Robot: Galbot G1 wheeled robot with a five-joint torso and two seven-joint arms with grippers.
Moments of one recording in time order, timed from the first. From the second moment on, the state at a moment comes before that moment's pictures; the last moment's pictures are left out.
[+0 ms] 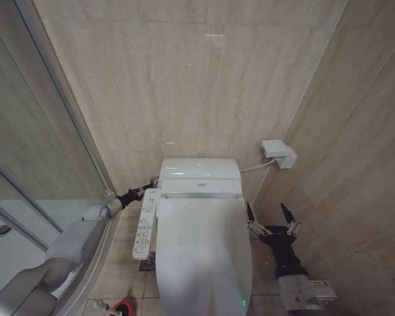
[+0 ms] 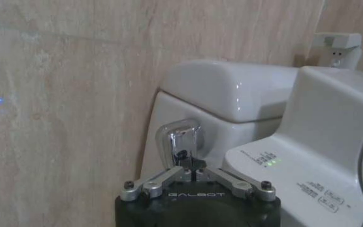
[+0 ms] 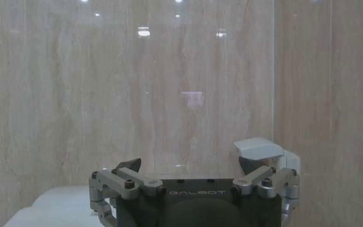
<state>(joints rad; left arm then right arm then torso) 0.32 -1.12 0.10 -0.57 -0.70 -0.27 0.82 -1.72 1.40 0.48 2.37 0.09 0.05 0.20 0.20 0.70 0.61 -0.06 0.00</state>
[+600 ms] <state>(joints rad) 0.37 -1.13 0.04 -0.65 -0.73 -0.24 0.72 -1.72 1.40 0.48 2.37 0.09 0.05 0.20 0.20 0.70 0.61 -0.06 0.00</state>
